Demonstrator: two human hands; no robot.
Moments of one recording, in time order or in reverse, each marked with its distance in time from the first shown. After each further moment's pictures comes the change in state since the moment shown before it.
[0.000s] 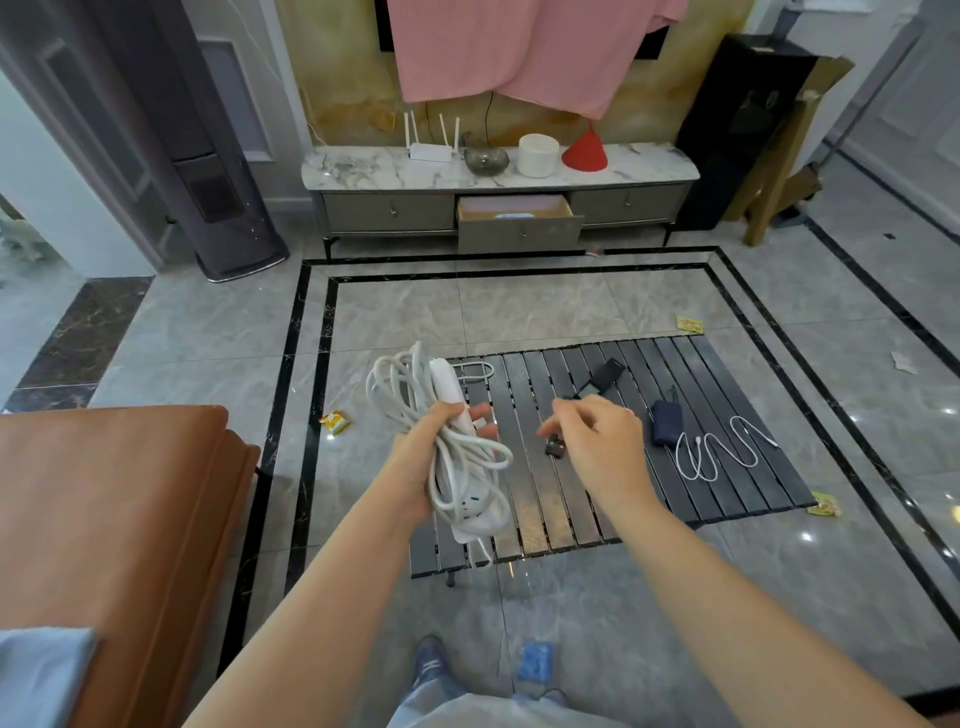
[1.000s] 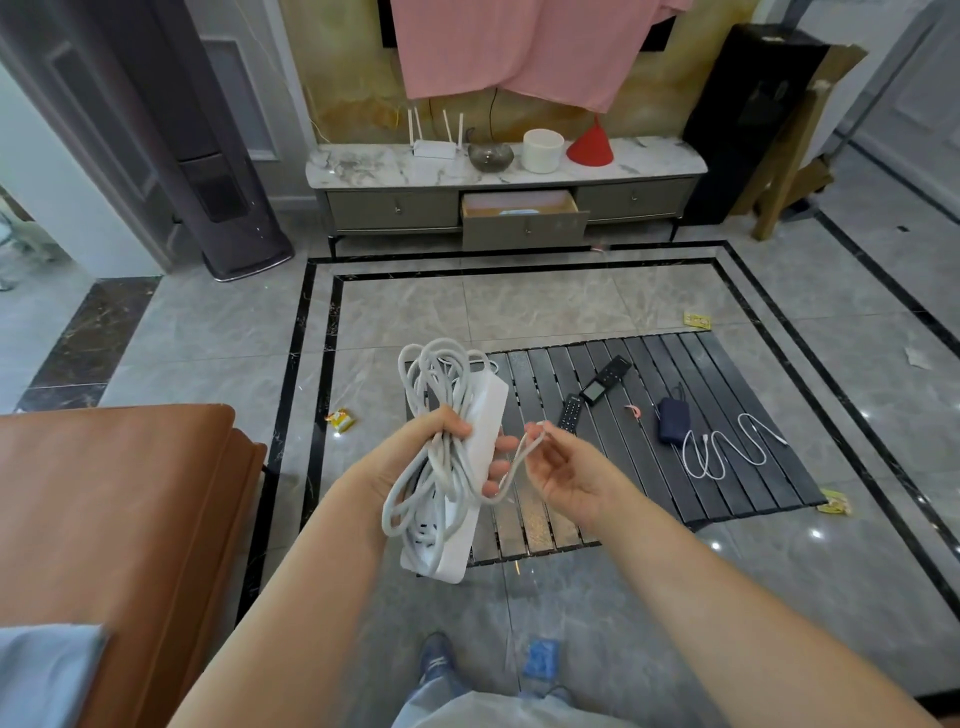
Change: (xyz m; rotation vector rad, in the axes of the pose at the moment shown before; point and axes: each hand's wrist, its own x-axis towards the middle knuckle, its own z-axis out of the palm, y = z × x) left_hand -0.010 0.027 -0.010 0.060 -0.419 -0.370; right_hand 0.016 0.042 0.037 1.427 -0.292 0.934
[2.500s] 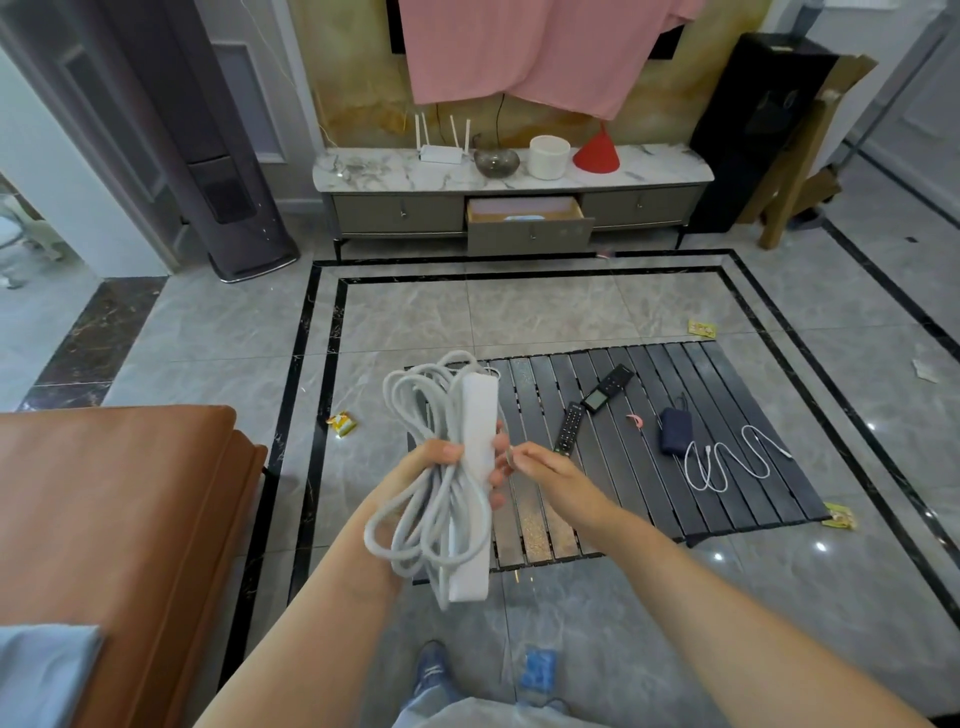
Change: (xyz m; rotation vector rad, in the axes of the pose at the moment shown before) left_hand 0.022 -0.024 -0.014 -0.137 -0.383 0.195; right_hand 0.004 0.000 -0.014 -1.281 -0.236 -0.313
